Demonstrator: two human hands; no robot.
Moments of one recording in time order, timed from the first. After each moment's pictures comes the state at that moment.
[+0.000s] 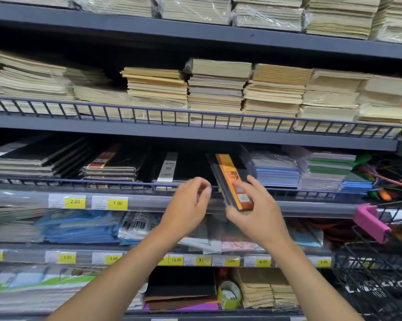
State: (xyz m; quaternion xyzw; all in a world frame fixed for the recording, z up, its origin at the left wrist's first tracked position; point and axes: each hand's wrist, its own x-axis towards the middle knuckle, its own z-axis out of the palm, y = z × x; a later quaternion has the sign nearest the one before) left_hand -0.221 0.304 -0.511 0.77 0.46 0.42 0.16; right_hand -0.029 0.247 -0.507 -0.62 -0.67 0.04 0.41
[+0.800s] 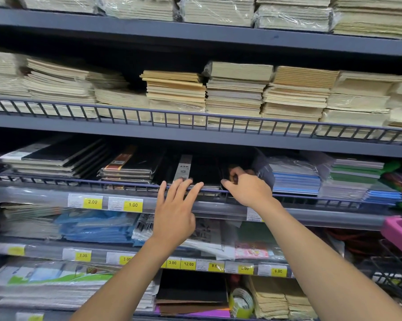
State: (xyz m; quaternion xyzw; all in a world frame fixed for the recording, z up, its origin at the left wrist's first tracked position) left_hand -0.270 0.337 -0.561 0.77 0.54 0.28 -0.19; right_hand -0.055 0.364 -0.478 -0.72 -0.67 0.04 0.17
